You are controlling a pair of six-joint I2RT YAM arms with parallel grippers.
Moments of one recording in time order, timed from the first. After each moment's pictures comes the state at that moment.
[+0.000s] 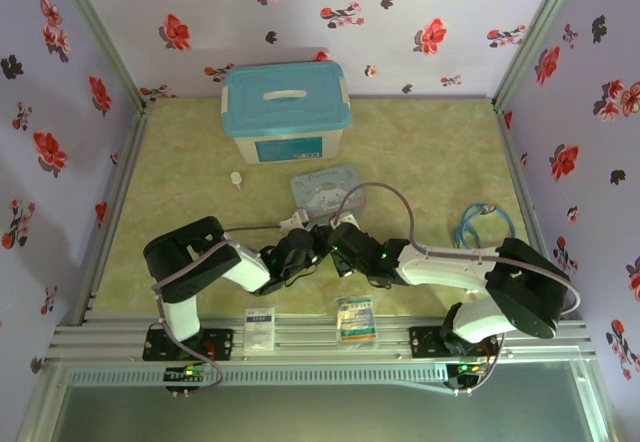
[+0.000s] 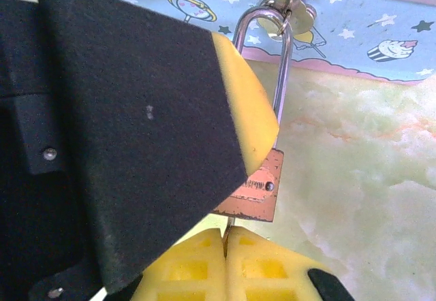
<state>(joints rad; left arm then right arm) -1.05 1.83 0.53 0.92 -0.20 -1.47 1.04 1.40 0.65 -0.21 0.28 0.46</state>
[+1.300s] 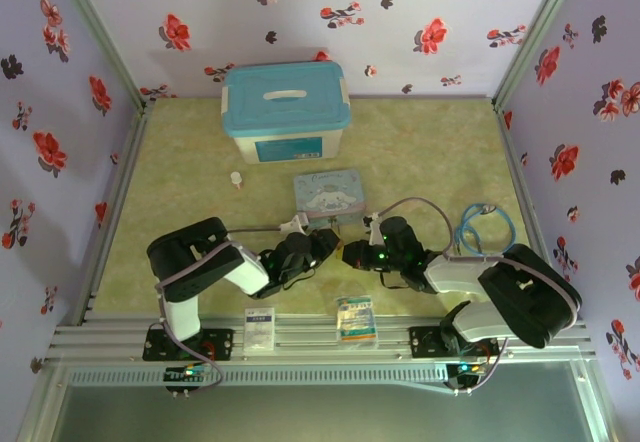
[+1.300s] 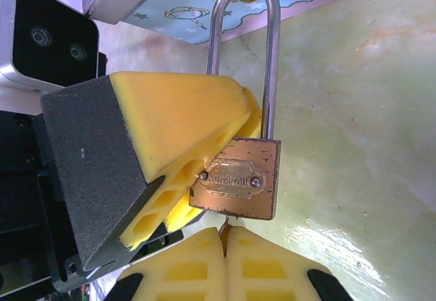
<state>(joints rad) -1.06 1.85 0.50 0.98 -0.18 -1.45 0.70 1.36 0.29 0.46 -0.45 0.88</state>
